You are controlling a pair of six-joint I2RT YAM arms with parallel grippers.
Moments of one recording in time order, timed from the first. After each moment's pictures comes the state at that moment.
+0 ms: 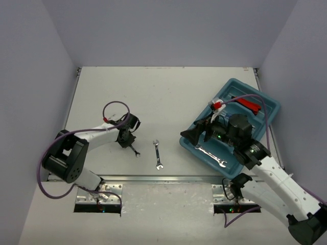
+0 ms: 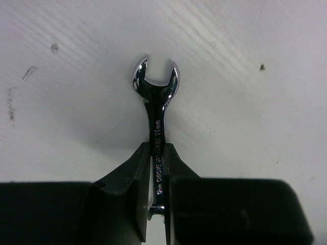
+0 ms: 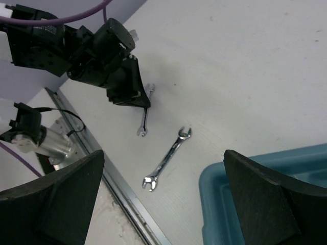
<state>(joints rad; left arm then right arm) -0.44 1.52 0.75 -0.55 -0.33 -1.20 0.56 0.73 0.64 -0.14 -0.32 0.29</state>
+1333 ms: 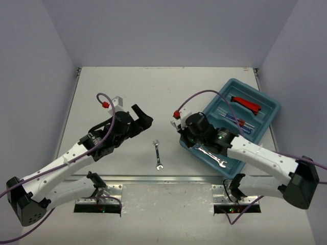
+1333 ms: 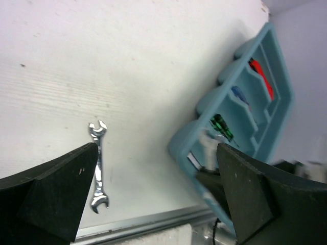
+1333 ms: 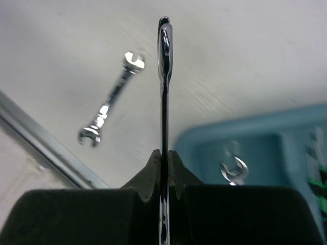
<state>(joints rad) -0.75 0.92 0.84 -0.47 -0.38 -1.06 0.89 1.21 0.84 -0.36 0.10 0.17</state>
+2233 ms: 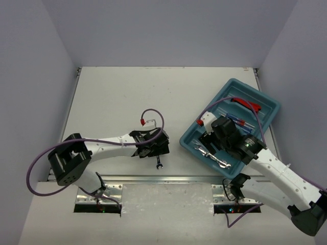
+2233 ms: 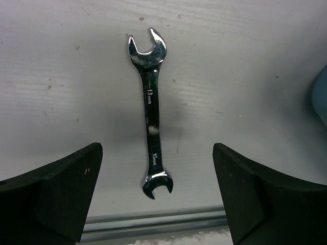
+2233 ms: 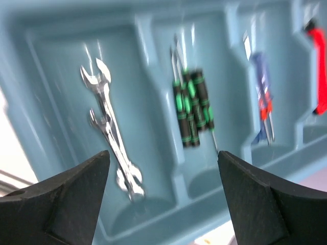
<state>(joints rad) -0.94 1.47 0.82 -0.47 -0.34 -1.09 0.68 0.88 0.75 -0.78 0.34 -0.22</state>
